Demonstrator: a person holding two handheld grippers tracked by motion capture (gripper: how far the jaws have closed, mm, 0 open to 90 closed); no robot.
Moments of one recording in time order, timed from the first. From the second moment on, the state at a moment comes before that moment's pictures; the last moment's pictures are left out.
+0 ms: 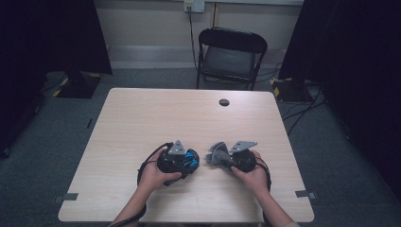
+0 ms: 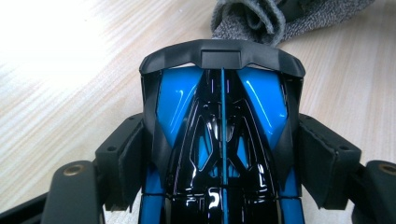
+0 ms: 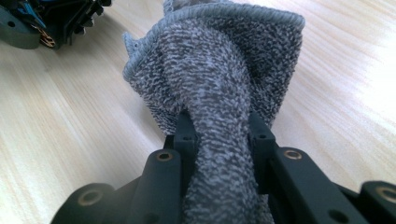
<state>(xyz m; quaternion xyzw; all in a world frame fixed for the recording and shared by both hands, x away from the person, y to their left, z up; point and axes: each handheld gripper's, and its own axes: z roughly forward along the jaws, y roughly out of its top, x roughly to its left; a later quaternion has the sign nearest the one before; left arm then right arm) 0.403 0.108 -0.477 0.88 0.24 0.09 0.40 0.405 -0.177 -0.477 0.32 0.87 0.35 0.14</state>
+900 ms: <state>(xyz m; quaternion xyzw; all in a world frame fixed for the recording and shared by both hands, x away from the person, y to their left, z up) 0.401 0.099 -0.461 0.87 0.23 0.10 0.43 0.407 -0.138 -0.447 0.27 0.86 0.40 0.13</state>
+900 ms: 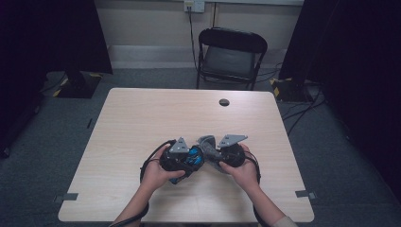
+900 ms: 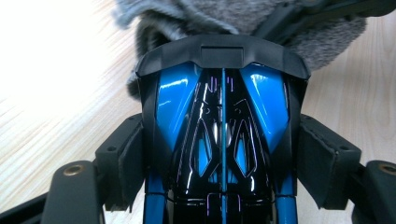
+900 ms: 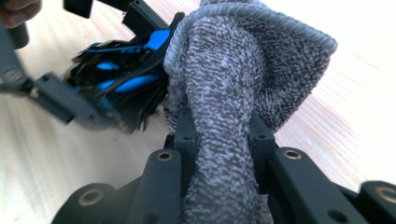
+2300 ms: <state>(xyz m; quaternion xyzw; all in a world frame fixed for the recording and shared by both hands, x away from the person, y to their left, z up) 0.402 0.106 -0.434 0.86 0.24 0.09 0.45 0.408 -0.138 -0.410 0.26 0.85 0.44 0.13</state>
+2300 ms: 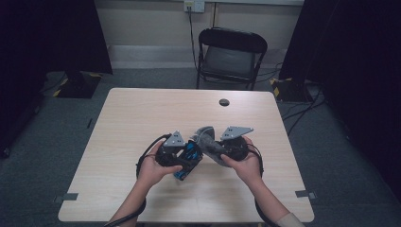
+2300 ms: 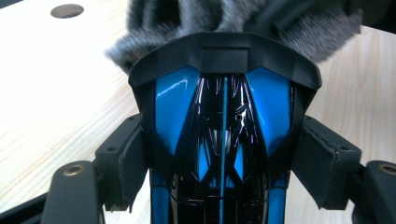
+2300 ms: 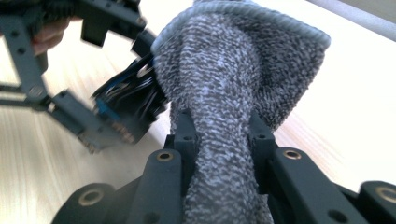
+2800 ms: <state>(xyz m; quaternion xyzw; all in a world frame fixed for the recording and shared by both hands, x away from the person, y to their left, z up) 0.403 0.091 -0.448 0.86 0.23 0.08 0.44 0.403 -0.170 -0.433 0.29 0.85 0.43 0.13</state>
